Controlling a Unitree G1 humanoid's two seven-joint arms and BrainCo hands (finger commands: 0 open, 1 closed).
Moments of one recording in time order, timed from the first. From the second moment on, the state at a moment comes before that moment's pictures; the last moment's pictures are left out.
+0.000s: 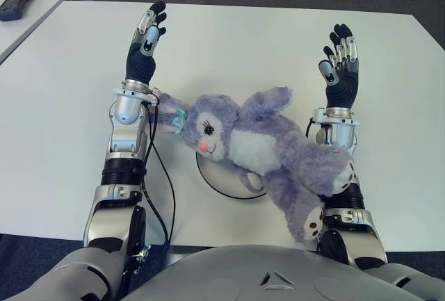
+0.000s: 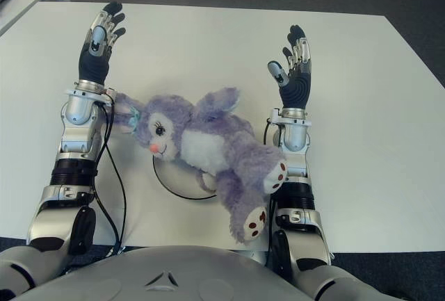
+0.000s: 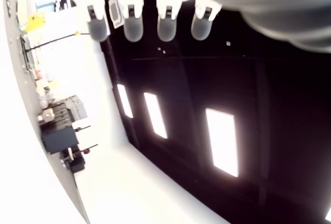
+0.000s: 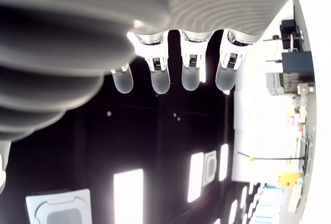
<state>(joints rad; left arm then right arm) -0.44 0.24 0.13 0.36 0.00 -0.38 -0.14 -0.29 -0.11 -0.14 0.25 0.00 -0.48 -0.06</state>
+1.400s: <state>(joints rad) -0.61 0.17 0.06 0.65 -0.05 -0.19 -0.25 -0.32 -0.14 -0.09 0.35 -0.03 -0.43 0.01</state>
